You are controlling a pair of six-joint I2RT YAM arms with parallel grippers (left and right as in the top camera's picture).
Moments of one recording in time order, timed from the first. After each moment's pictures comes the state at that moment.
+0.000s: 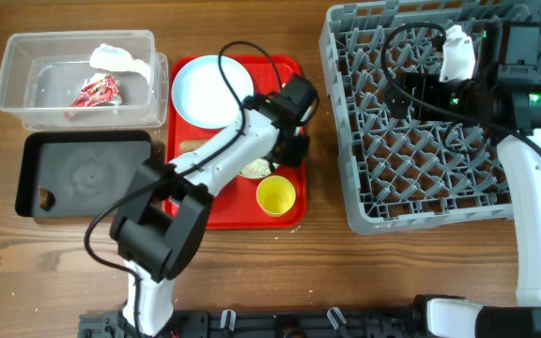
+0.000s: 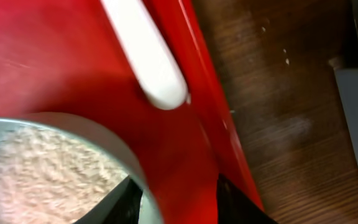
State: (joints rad) left arm -0.64 2.04 1.50 -0.83 0.05 -0.25; right arm -0.04 1.47 1.48 -1.01 -0.37 0.03
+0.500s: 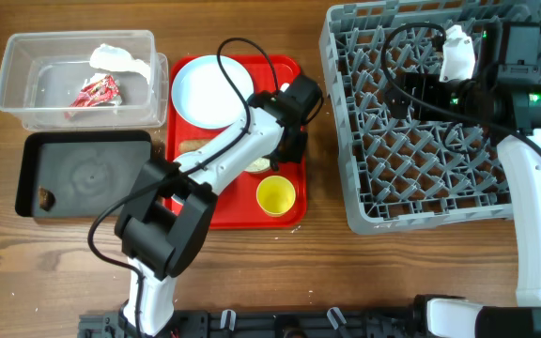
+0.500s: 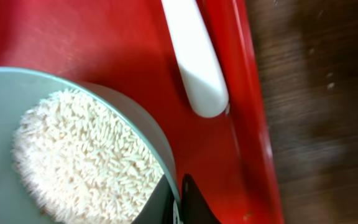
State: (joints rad) left arm -0.65 2.06 1.56 -0.89 -0.06 -0.36; right arm -0.04 1.47 1.48 -1.01 -0.37 0.03
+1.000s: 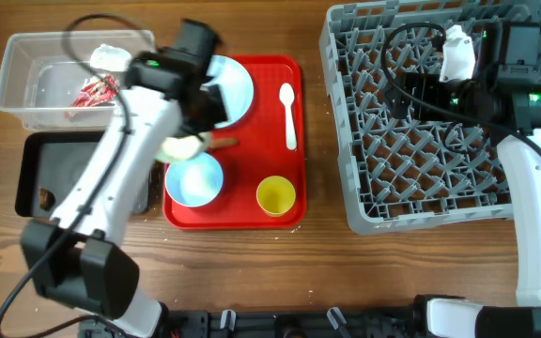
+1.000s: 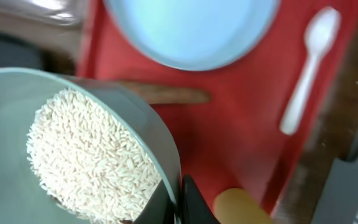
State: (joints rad) left arm -0.27 1.74 1.63 -1.22 -0.03 -0.56; right arm -0.04 1.47 1.48 -1.01 -0.37 0.03
